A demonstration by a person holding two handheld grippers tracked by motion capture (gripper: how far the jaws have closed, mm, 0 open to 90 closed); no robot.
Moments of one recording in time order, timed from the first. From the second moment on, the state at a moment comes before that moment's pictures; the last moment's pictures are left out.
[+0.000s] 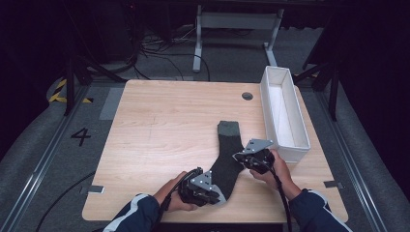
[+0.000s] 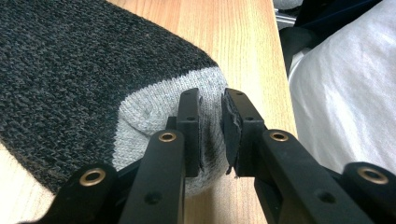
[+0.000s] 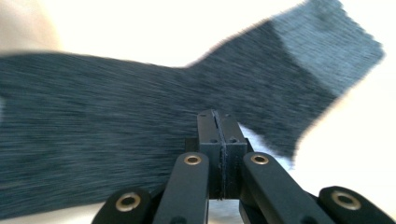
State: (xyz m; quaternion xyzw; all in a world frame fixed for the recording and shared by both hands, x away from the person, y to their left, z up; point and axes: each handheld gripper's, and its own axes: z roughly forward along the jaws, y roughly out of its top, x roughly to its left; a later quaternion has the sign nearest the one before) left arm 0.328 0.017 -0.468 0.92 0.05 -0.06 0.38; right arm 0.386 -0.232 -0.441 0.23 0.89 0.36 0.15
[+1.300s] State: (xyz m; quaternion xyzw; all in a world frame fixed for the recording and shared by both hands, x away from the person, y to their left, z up) left arm 0.332 0.028 -0.448 0.92 0.09 0.03 0.37; right arm 0.413 -0.226 -0.420 0.28 0.83 0.43 0.22
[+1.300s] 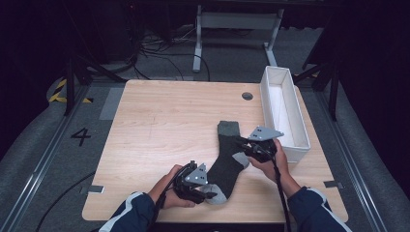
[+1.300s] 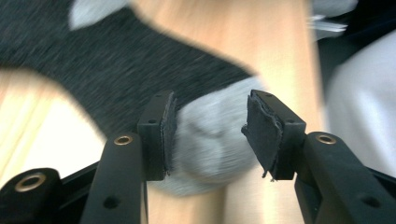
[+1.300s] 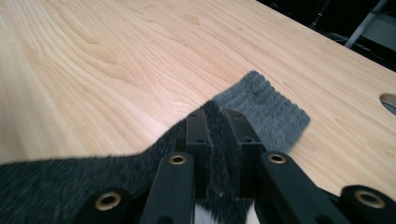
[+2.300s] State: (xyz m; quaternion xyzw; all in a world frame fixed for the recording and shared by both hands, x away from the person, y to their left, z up) left arm 0.326 0.043 -0.460 0.93 0.08 0.04 0.34; right arm 0.468 -0.213 -0.455 0.36 0.83 0.36 0.22
